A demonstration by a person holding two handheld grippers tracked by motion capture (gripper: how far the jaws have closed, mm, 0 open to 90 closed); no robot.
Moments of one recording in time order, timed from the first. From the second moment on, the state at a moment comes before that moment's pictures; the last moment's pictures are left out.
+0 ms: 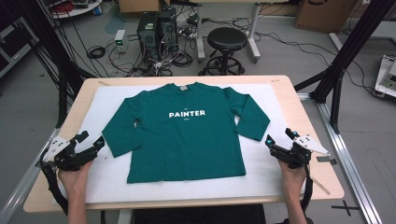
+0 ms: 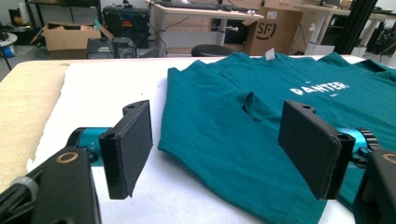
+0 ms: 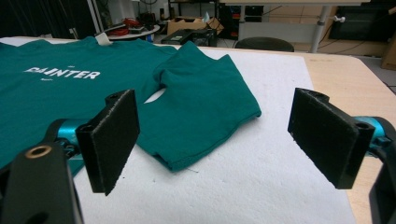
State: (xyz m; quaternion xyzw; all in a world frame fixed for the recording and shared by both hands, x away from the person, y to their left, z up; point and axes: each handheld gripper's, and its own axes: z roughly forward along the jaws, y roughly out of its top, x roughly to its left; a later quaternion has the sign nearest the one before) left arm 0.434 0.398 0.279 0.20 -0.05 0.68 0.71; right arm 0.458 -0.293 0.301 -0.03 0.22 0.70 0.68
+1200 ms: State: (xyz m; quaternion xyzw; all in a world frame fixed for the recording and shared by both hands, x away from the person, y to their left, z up) left arm 0.433 0.393 0.283 0.21 -0.03 0.69 0.69; right arm 0.458 -0.293 0.301 -0.02 0.22 0.71 0.67
